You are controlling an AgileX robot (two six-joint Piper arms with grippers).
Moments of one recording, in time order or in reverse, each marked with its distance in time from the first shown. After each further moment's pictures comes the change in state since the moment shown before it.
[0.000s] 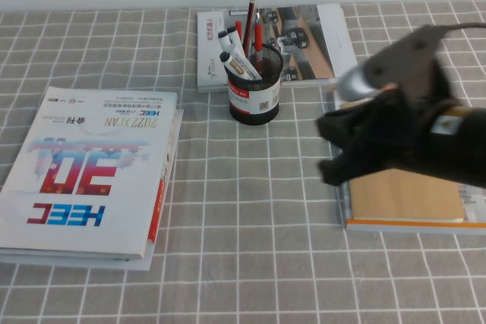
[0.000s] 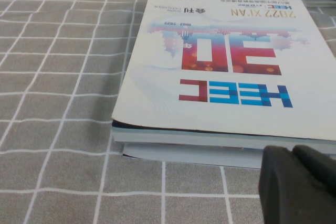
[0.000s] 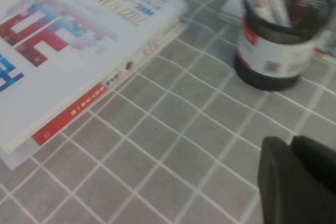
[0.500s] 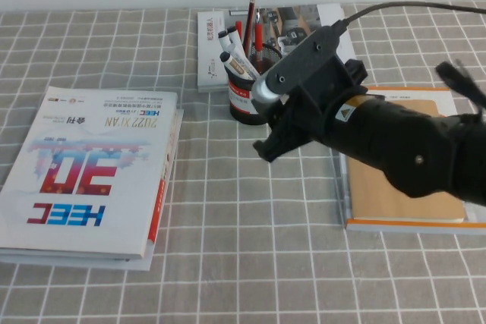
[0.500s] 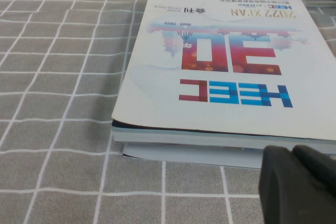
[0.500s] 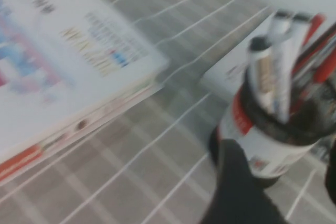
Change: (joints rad) right arm 0.093 0.328 -0.161 -0.030 -0.327 -0.162; left arm 0.000 0.000 0.000 0.000 0.000 0.000
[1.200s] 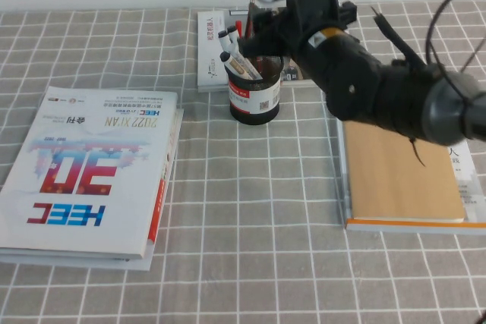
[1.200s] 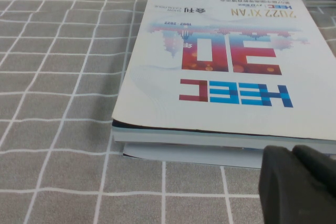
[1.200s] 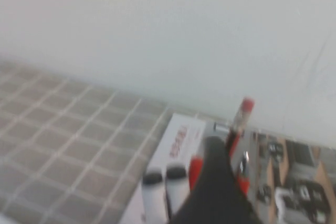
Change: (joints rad) right arm -0.085 0.315 -0.379 0.108 -0.238 0.127; left arm 0.000 0.000 0.000 0.000 0.000 0.000
